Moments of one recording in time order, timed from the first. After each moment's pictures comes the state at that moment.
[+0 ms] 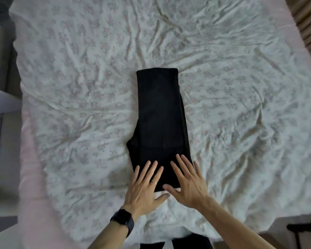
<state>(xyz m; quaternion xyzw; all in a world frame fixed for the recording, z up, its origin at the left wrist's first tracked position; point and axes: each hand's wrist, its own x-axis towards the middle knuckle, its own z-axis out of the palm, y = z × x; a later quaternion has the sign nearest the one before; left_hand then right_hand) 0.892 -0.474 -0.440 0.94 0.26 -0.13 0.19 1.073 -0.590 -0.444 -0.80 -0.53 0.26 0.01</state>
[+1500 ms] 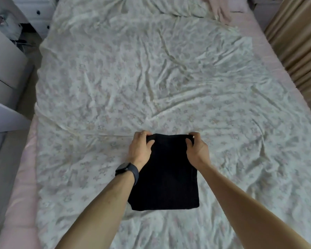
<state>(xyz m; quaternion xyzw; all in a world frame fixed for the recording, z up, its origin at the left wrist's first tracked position) 1.006 -0.314 -0.397 0.78 0.51 0.06 0.36 1.184 -0.443 -0.410 -0.87 -0.27 0.29 0.28</state>
